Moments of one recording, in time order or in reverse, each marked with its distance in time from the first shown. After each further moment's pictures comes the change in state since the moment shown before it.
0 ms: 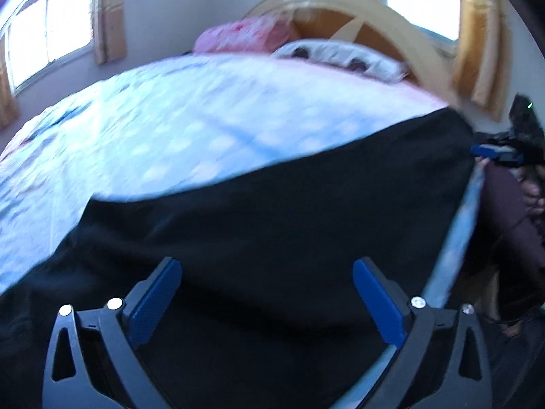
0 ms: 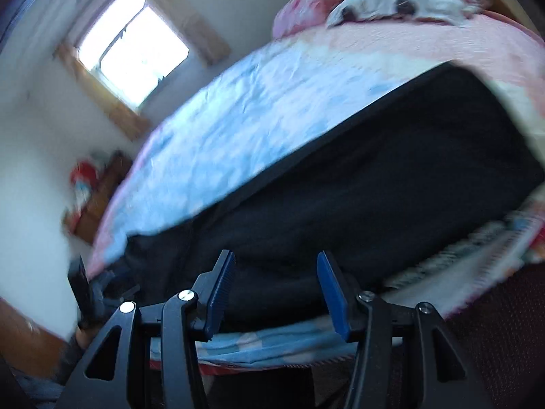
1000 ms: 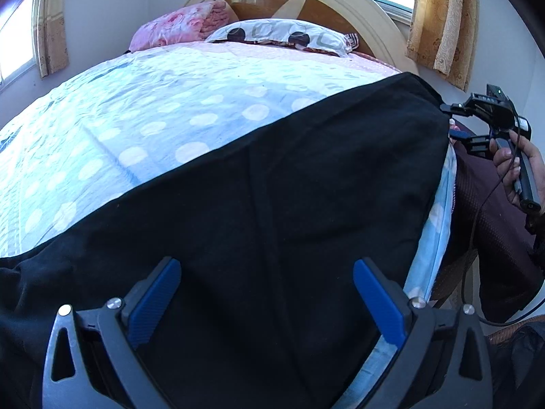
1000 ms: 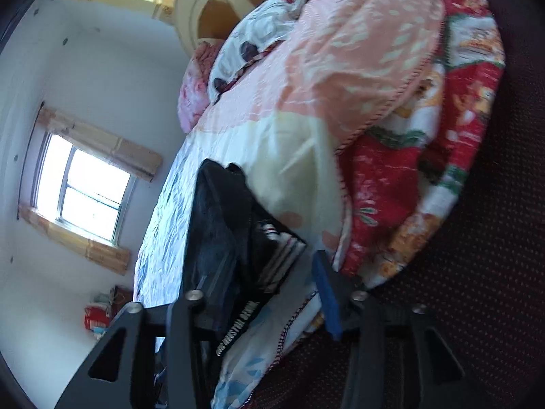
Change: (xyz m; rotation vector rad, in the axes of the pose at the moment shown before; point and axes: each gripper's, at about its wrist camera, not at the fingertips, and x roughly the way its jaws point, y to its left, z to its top) left arm 0.060 -0.078 0.022 0.094 0.087 -0.141; right arm -0.042 -0.137 0.002 0.502 -0.186 -0.026
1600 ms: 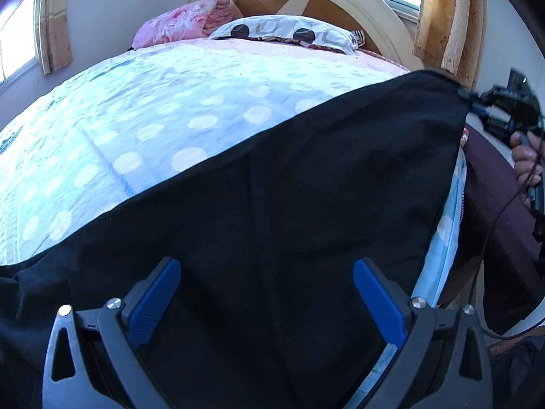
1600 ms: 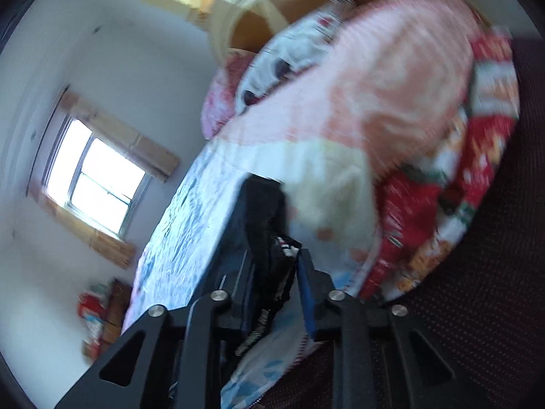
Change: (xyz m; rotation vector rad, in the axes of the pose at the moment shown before) left arm 0.014 -0.004 0.011 0.000 0.021 0.031; right arm -0.023 0.048 -0.006 -0.219 -0.102 0.050
